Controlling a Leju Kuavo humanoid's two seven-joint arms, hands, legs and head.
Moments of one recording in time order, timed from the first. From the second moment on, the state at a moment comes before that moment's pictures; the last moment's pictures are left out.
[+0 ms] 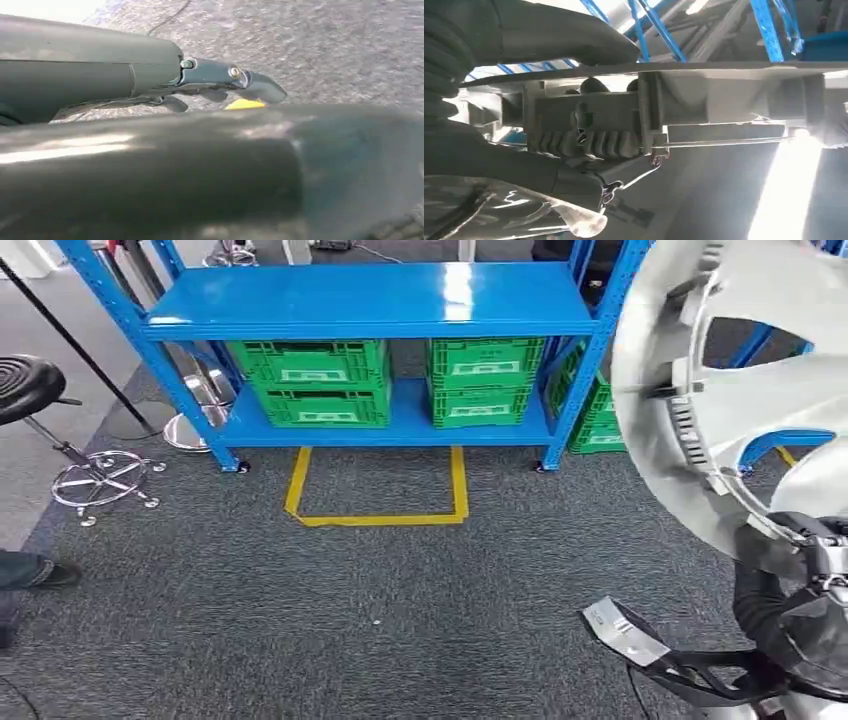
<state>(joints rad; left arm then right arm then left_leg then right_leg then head) 0.00 -0.18 -0.02 -0.27 -0.73 0.29 -0.21 0.26 0.24 -0.17 -2.42 1.57 -0.69 -0.31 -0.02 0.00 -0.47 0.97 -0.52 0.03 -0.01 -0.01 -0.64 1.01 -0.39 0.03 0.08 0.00</state>
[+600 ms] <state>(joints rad) 0.00 -0.19 -0.02 -0.27 -0.72 0.29 -0.21 0.25 0.24 -0.17 -2.41 1.57 -0.69 -0.28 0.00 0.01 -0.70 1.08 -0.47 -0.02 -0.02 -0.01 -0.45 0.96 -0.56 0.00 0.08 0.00</state>
